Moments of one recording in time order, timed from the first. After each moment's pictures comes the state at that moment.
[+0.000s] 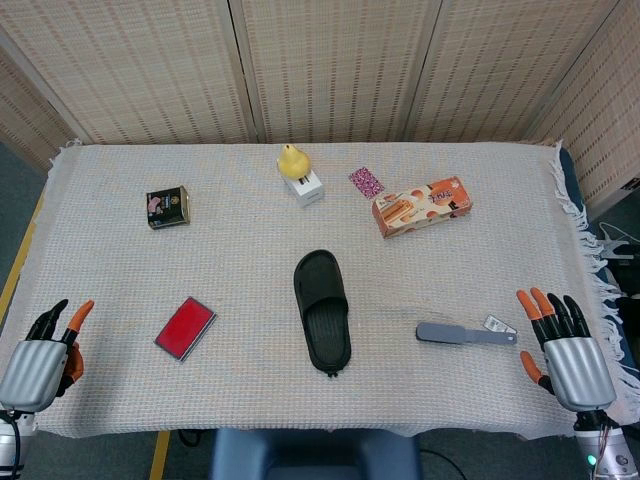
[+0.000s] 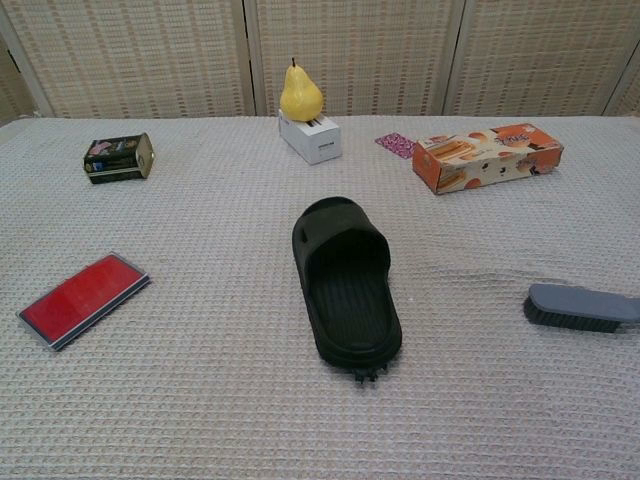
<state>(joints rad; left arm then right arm) -0.12 -1.16 -0.01 -1.55 1.57 1.49 0.09 0.08 -1.17 -0.03 -1.63 -1.57 1.56 -0.23</state>
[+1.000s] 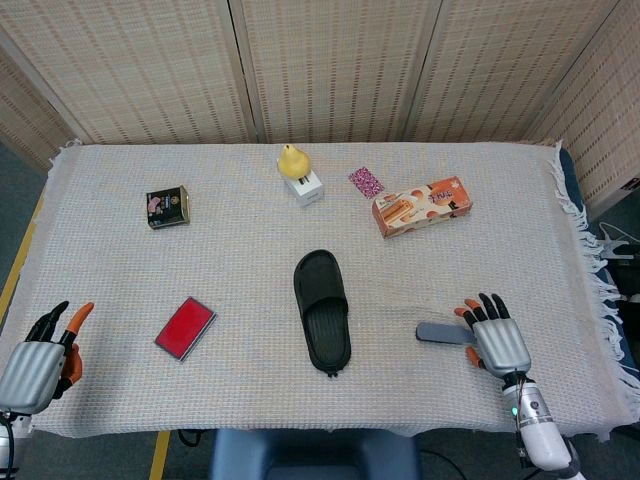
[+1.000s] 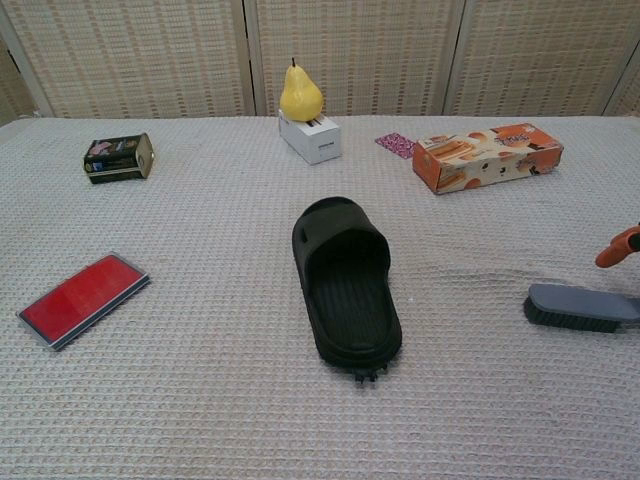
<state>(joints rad) -0.12 -1.14 0.00 -1.55 1.59 1.49 0.02 0.26 -1.41 0.05 -1.53 -1.29 1.15 -0.45</state>
